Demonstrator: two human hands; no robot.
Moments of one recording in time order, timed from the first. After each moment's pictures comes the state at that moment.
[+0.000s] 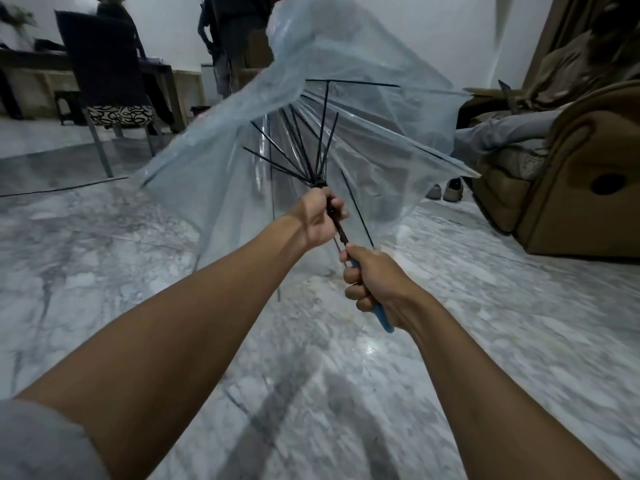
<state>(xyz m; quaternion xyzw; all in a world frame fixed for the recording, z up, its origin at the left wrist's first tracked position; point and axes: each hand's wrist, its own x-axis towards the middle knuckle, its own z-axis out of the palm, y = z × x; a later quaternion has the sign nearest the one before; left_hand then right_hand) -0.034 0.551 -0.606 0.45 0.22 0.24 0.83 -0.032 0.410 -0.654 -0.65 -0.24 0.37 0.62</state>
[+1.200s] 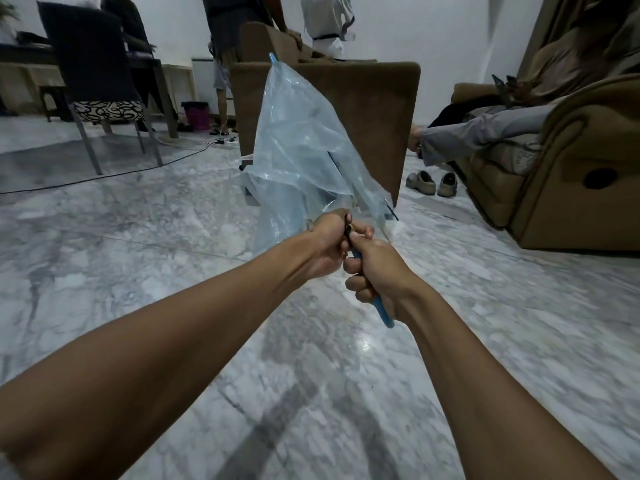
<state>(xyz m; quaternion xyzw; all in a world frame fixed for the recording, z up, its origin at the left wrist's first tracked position) -0.050 0.517 -0.630 0.58 0.18 0.11 0.78 -0.028 0.414 -0.649 -0.64 -0.22 0.34 0.65</state>
